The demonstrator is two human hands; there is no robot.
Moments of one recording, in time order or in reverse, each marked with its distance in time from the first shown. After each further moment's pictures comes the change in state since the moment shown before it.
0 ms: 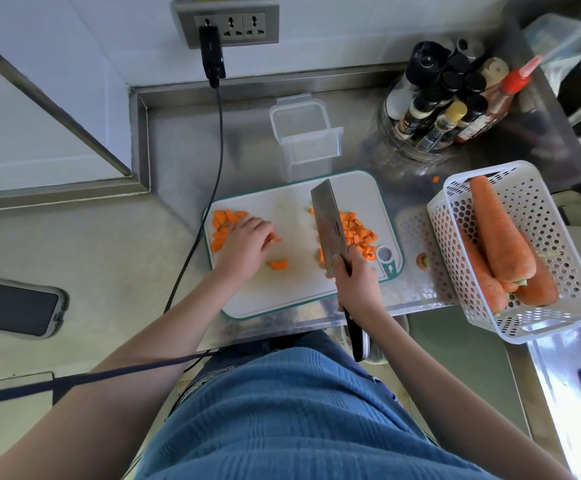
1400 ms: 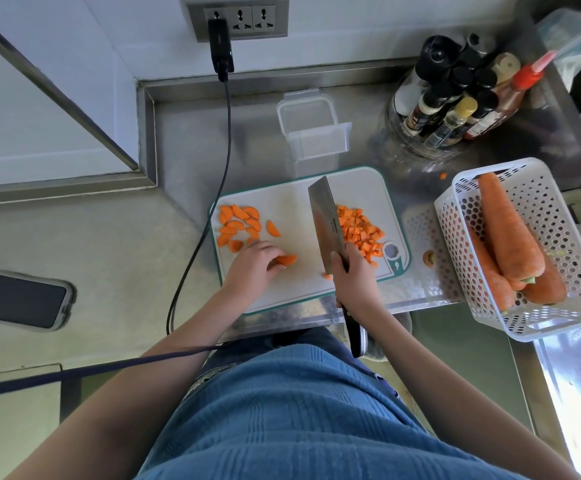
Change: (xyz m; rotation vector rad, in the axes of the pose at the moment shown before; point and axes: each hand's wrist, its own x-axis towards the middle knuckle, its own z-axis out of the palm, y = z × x) left_hand -0.038 0.011 0.010 -0.191 -0.140 -0.151; right_hand -0.001 -0.006 0.011 -0.010 -0.040 0.004
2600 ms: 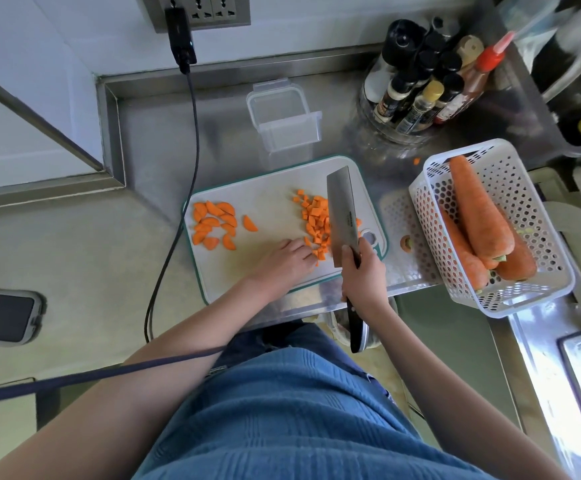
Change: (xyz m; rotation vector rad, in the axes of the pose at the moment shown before) left_hand 0.023 0.054 0.036 0.468 -0.137 0.617; right_hand -0.008 0.028 -0.028 0.015 0.200 0.016
